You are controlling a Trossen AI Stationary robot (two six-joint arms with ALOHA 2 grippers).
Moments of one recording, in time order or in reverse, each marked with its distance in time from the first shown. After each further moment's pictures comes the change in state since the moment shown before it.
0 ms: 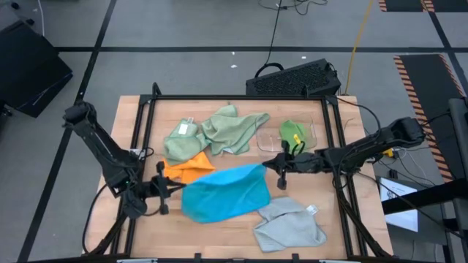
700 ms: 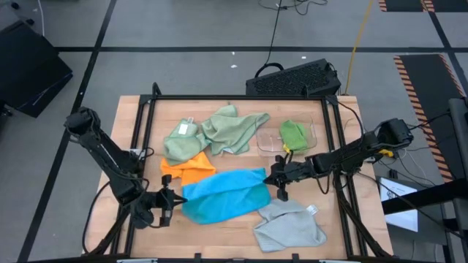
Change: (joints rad) left arm -0.026 0.187 0.000 0.071 0.204 -0.099; right arm 0.029 0.202 0.000 -0.010 -0.247 0.210
